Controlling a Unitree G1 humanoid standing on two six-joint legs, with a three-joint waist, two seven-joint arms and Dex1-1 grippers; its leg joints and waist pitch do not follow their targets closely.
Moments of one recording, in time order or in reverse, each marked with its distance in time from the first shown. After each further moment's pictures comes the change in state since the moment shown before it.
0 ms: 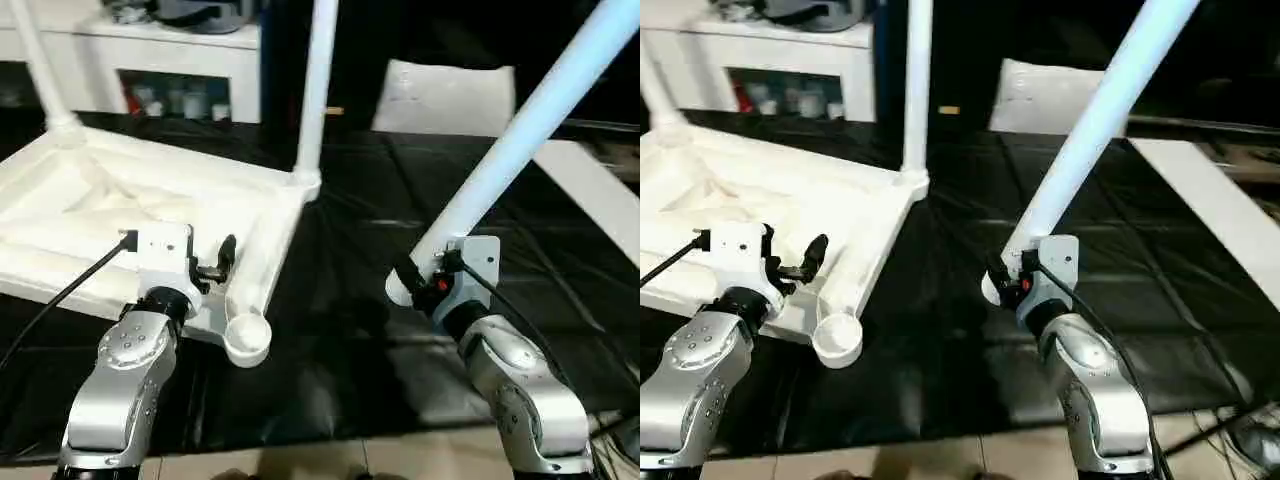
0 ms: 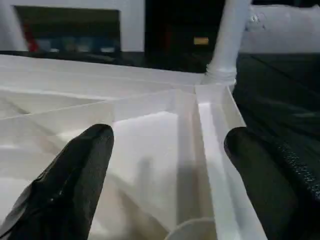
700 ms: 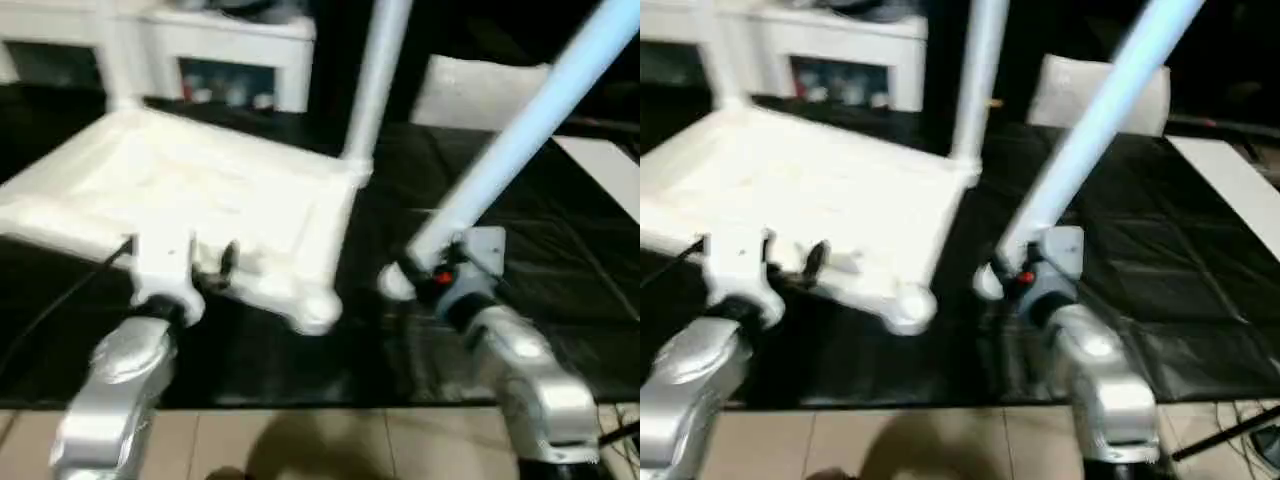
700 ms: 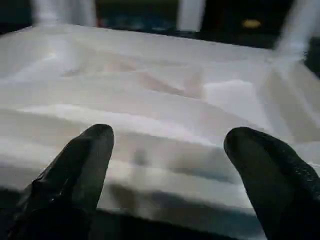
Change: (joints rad) left arm 0.064 0.011 0.033 -0.077 0.009 0.058 0.000; right arm -0.038 0.005 0.014 0.004 0.049 0.028 0.044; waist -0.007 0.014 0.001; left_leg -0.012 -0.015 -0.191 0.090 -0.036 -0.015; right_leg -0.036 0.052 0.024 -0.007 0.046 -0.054
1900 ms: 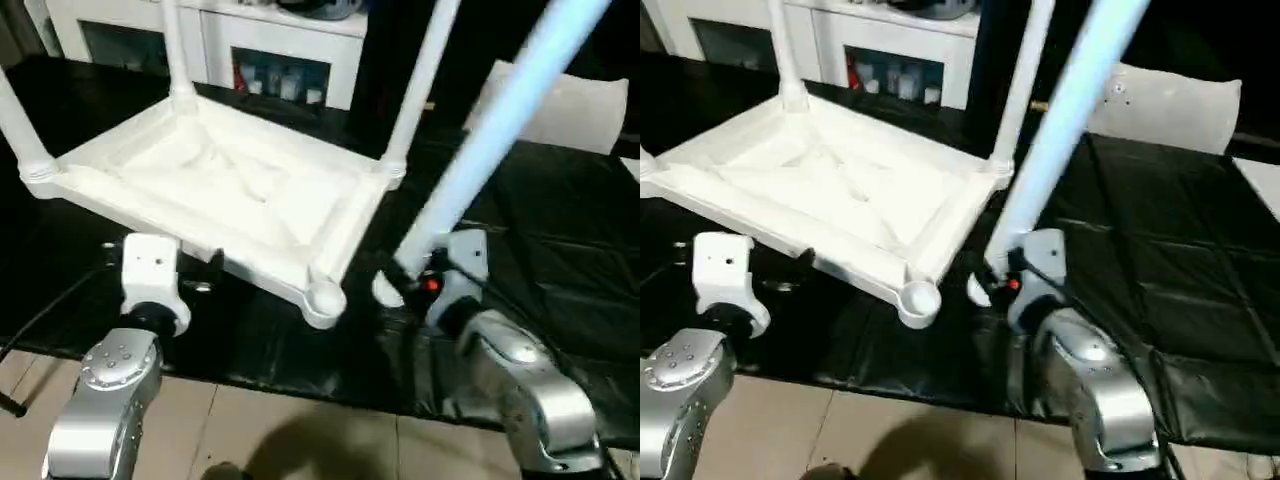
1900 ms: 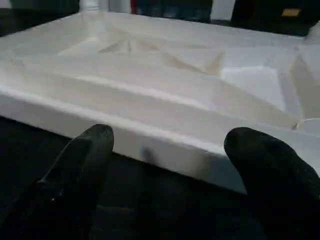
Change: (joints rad) left arm 0.032 -0.007 0.000 -0.043 0.029 0.028 -0.005; right arm 0.025 -0.045 0.043 -0.061 -0.042 0.005 -0.001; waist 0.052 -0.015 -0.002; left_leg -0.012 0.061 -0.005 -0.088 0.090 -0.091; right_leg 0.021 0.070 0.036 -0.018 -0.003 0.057
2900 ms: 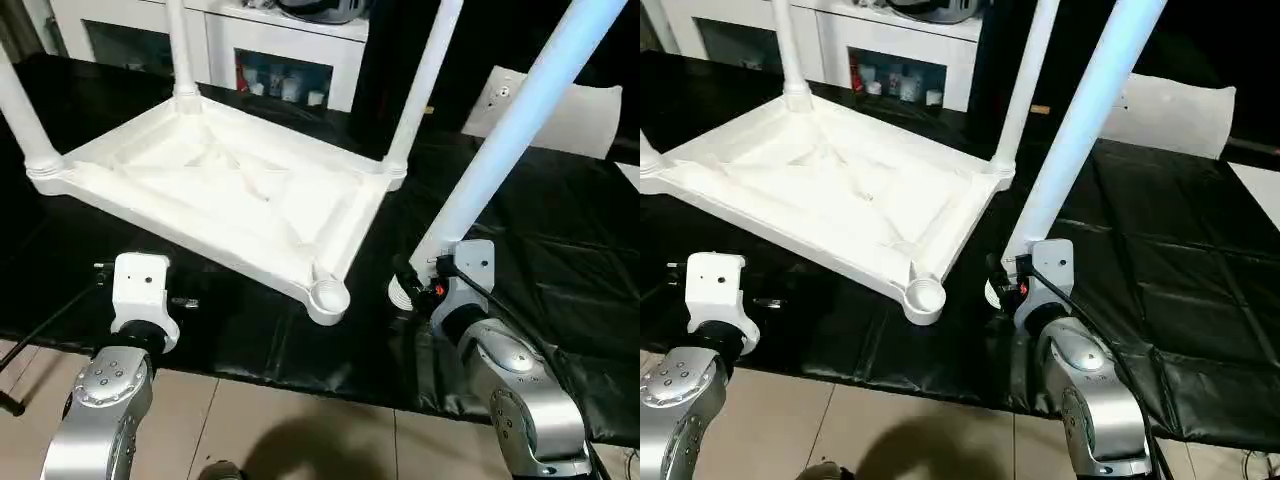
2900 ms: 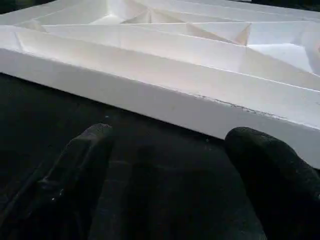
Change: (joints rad) left arm 0.054 -0.002 0.022 0.076 0.016 -0.086 -0.008; right arm 0.029 0.026 -0.020 0.063 -0.056 -0.065 -0.075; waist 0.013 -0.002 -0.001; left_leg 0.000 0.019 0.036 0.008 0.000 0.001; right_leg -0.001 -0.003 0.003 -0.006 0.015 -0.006
